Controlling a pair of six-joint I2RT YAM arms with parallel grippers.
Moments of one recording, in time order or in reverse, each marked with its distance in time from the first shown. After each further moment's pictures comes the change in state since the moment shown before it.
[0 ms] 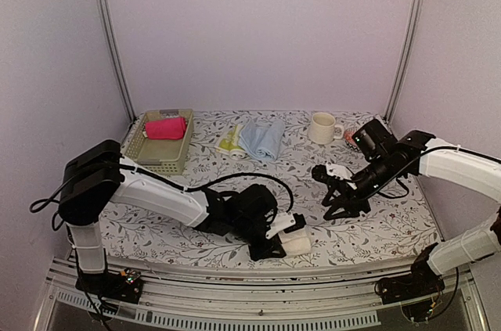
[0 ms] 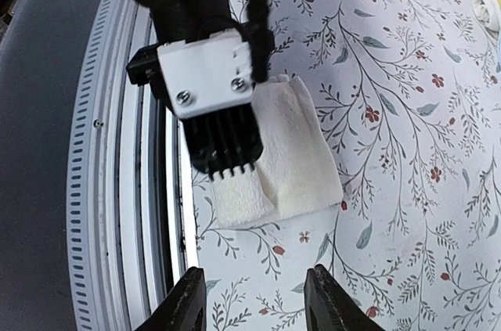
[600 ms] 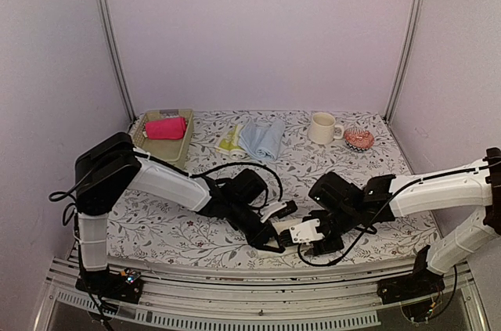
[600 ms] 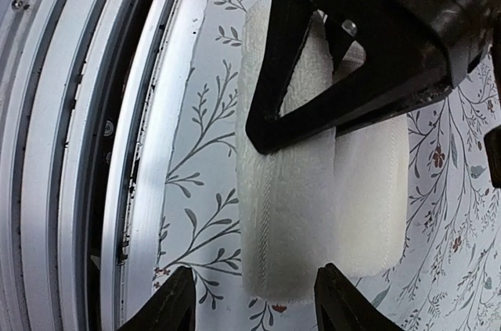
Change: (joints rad) left arm 0.158 0.090 0.034 0.027 0.404 -0.177; right arm 0.415 0.108 -0.187 0.334 0.455 -0.069
